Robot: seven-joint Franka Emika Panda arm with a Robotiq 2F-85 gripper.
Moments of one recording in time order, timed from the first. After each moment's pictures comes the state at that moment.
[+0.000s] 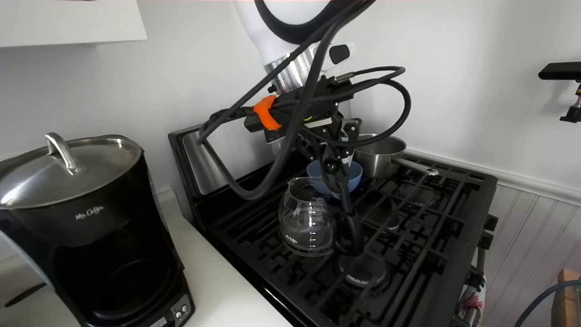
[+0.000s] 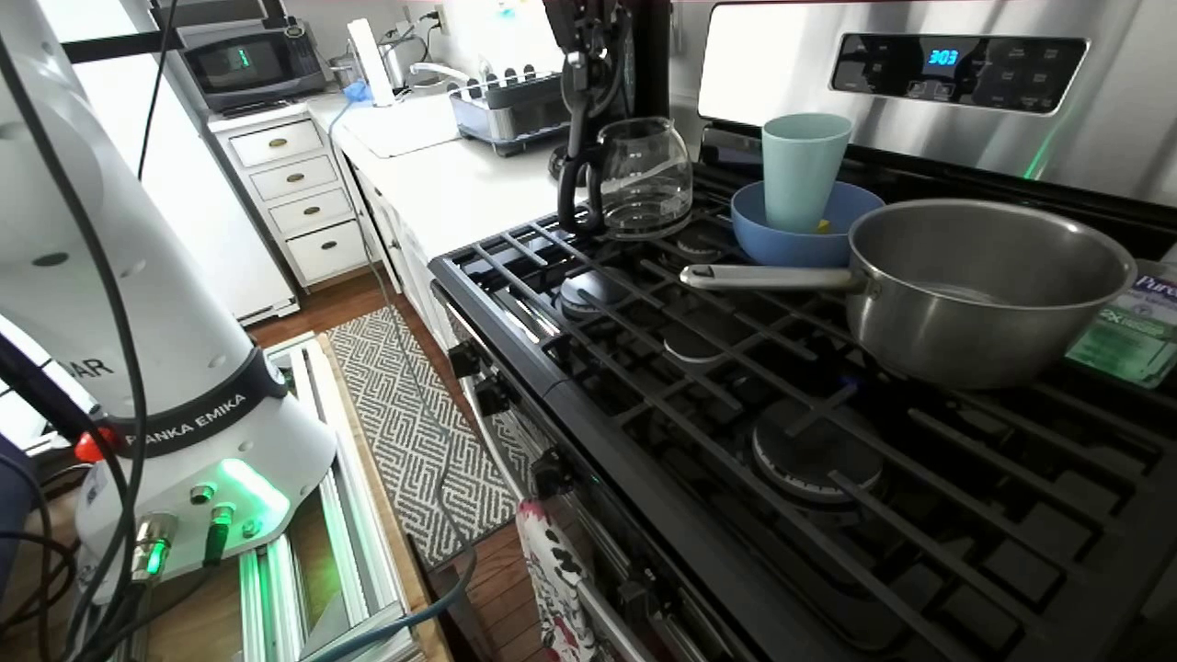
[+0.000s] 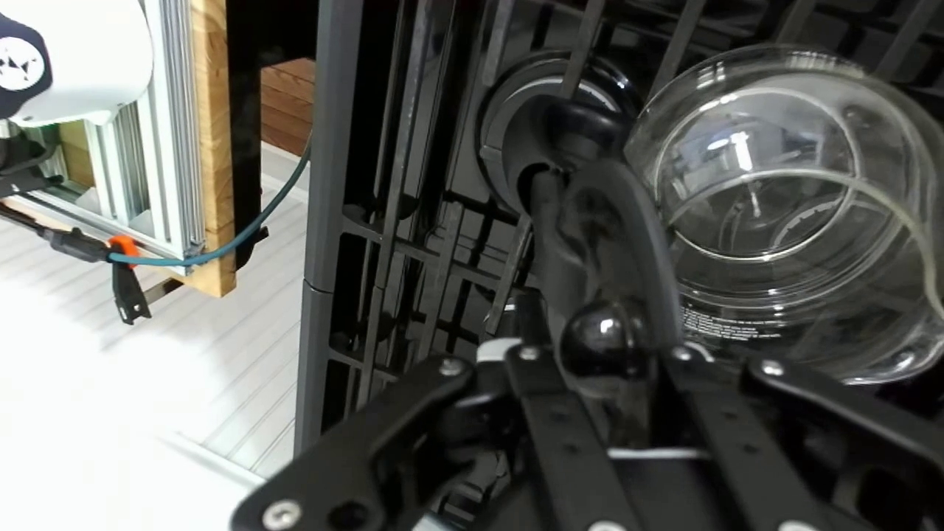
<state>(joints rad) 0.17 0.12 0.08 -1.89 -0.21 1.68 1.63</state>
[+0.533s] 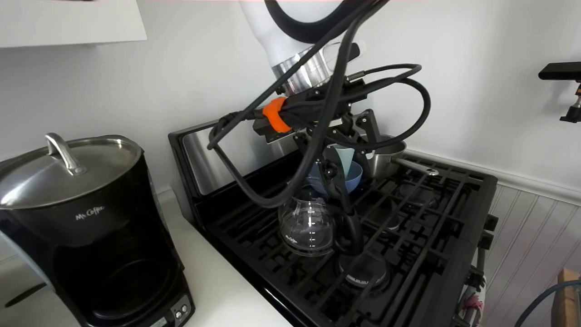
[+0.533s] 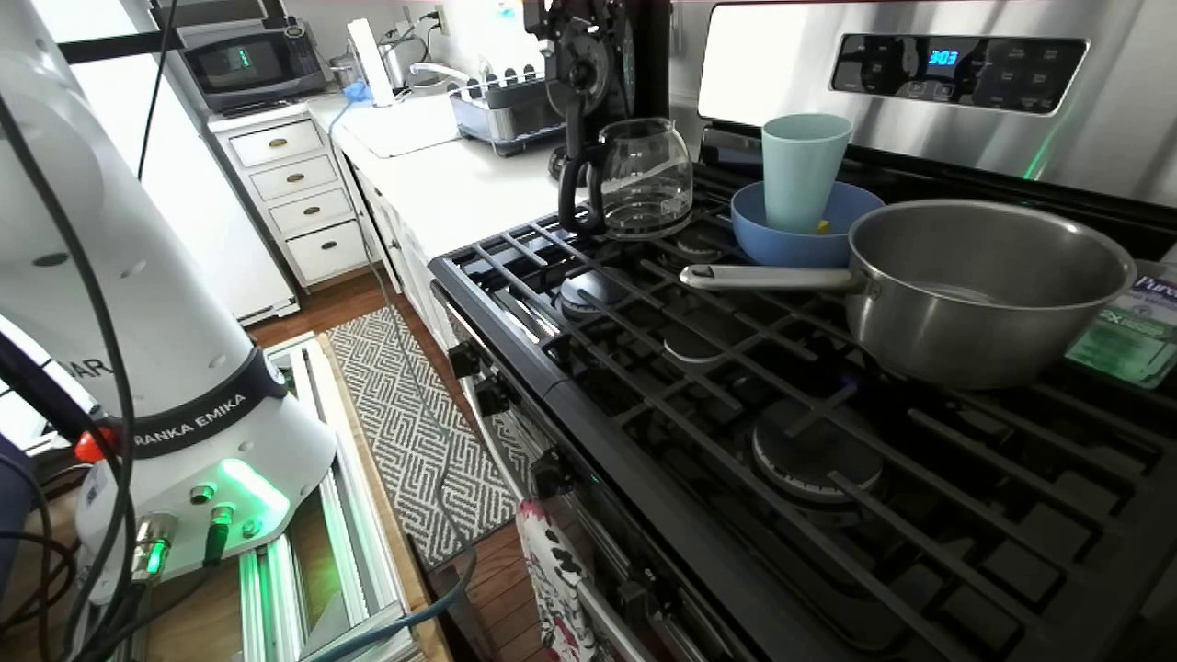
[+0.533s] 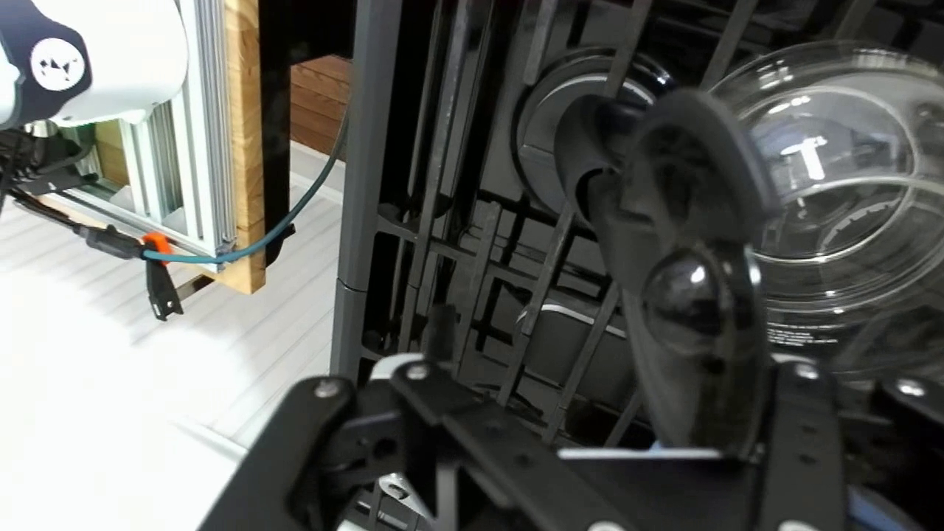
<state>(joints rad) 0.17 0.08 0.08 -1.94 -0.22 1.65 1.64</state>
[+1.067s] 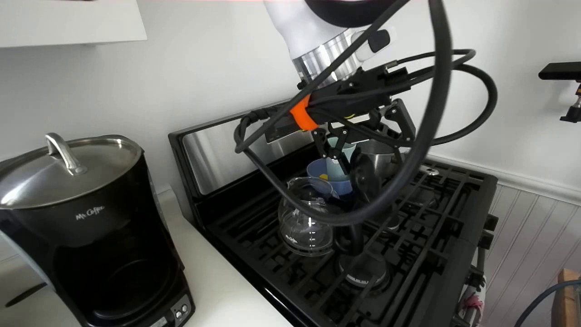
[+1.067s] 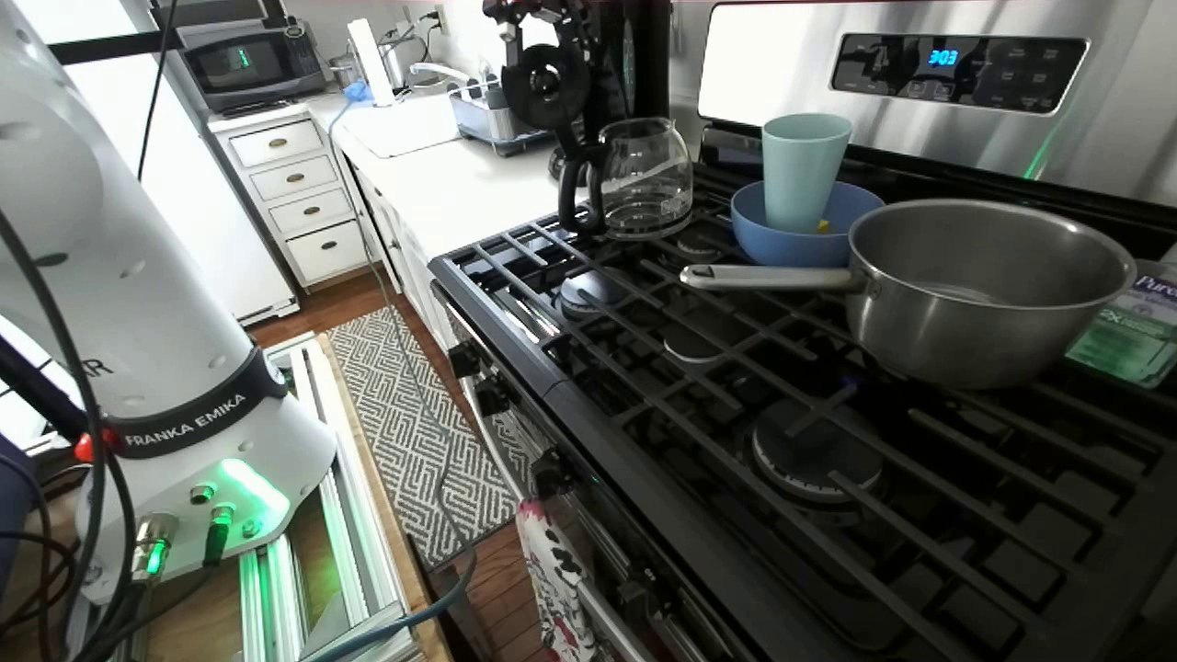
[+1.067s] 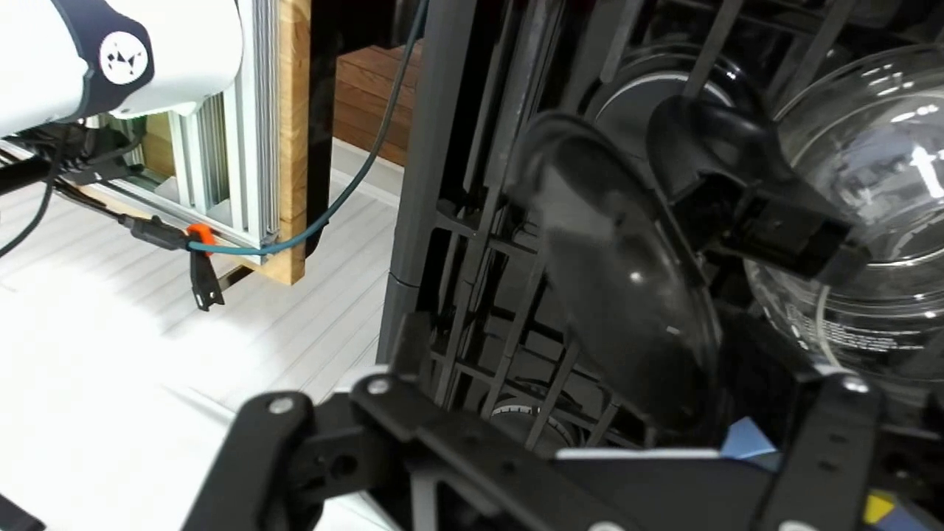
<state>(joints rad) 0.17 -0.04 0.10 -2.06 -0.22 1.63 1.65</state>
